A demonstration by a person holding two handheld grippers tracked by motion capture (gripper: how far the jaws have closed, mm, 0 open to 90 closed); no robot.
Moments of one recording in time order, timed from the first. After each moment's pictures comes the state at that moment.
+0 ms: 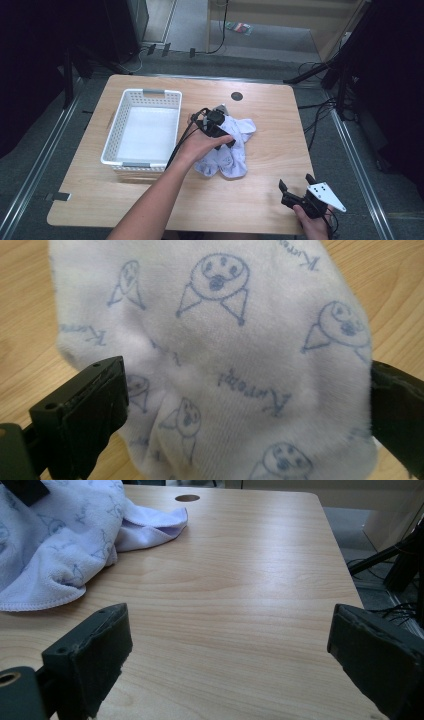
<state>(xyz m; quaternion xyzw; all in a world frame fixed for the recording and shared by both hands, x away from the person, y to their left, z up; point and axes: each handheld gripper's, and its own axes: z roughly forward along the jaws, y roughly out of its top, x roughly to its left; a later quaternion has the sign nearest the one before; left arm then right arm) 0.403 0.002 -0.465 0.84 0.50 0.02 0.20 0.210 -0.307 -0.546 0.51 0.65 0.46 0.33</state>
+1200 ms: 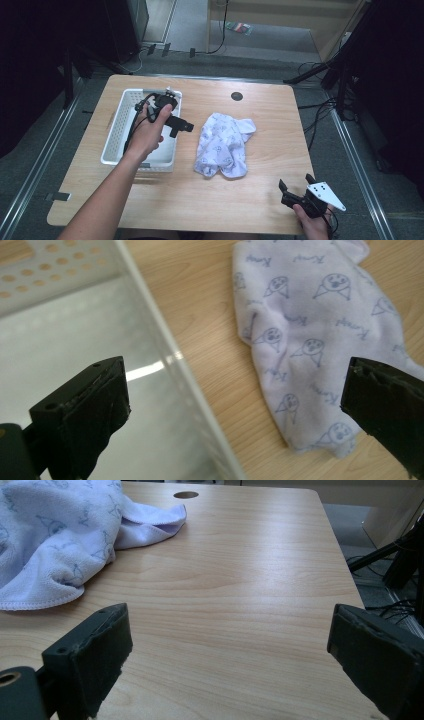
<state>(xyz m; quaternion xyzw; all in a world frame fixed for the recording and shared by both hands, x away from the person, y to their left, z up) 0.376 0.136 -0.404 0.80 0.53 0.09 0.27 0.211 -0.307 -0.546 0.51 0.65 0.45 0.33</state>
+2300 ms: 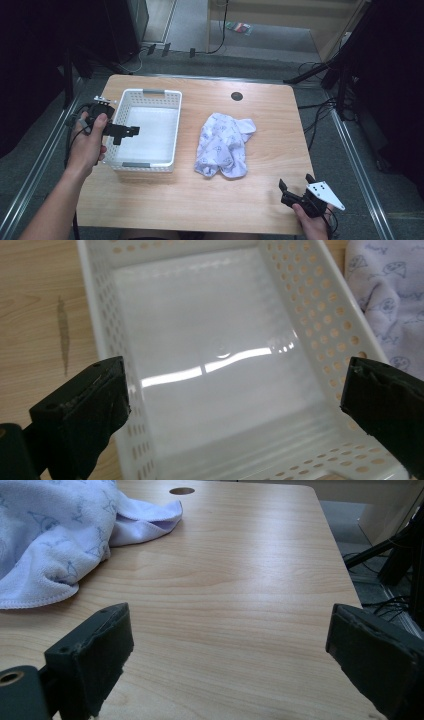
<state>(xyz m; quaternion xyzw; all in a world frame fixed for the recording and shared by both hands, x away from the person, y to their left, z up) 0.326 0.274 -0.413 0.73 0.60 0.14 0.29 0.212 -0.306 -0.546 0.52 0.65 0.44 0.33</state>
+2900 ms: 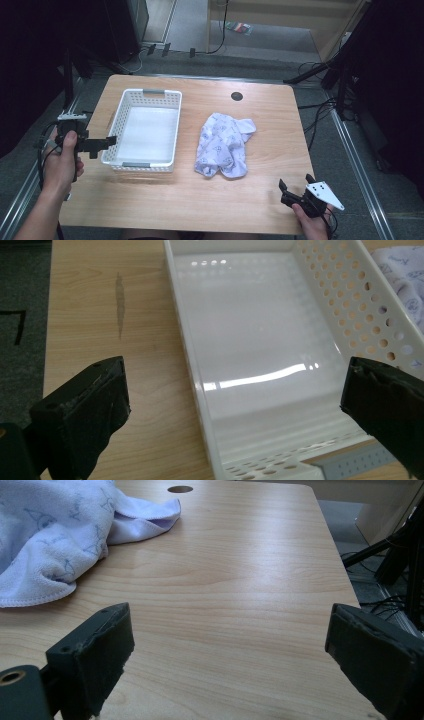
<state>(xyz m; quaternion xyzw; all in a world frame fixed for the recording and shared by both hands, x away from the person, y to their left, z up) 0.277 0.326 -0.430 0.69 0.61 0.17 0.34 0.212 -0.305 -0.546 0.52 0.65 0.44 0.34</state>
